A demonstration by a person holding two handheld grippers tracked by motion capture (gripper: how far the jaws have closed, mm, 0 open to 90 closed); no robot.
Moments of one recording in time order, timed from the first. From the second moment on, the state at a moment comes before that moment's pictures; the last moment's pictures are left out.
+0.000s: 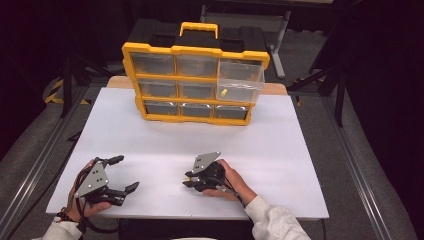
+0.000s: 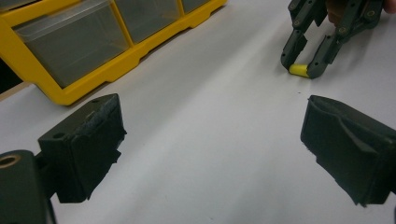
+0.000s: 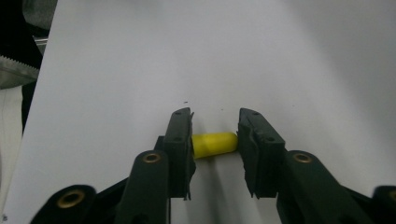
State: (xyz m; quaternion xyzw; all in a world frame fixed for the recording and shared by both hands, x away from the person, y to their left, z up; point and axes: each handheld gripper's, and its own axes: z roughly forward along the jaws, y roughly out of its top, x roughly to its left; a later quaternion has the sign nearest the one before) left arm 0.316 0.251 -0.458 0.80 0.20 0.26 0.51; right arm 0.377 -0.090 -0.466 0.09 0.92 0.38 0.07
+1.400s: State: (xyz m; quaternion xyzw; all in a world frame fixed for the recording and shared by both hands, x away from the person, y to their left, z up) left arm 0.318 0.249 -0.457 0.80 0.20 0.26 0.51; right arm 0.352 -0.164 -0.386 0.12 0.85 0.46 0.22
